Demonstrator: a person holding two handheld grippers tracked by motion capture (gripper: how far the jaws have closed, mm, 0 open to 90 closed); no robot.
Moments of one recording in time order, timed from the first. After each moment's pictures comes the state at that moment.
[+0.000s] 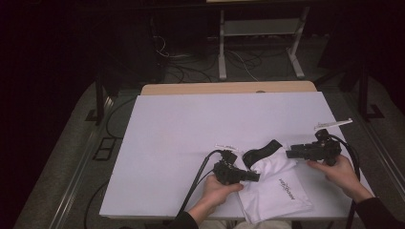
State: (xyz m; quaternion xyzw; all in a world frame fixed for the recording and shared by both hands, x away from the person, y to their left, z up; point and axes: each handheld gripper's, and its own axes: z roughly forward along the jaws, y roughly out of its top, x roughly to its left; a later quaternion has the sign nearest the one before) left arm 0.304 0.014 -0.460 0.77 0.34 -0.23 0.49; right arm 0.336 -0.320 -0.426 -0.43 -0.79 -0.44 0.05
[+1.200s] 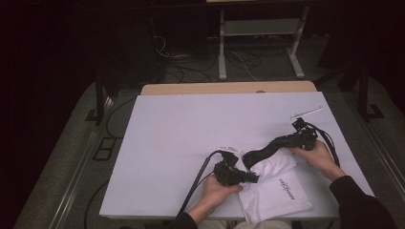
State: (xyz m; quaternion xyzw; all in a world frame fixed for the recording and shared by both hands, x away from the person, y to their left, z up) left arm 0.301 0.013 -0.460 0.79 0.32 -0.20 0.48; right arm 0.395 -0.282 -0.443 -0.43 -0.81 -0.40 0.07
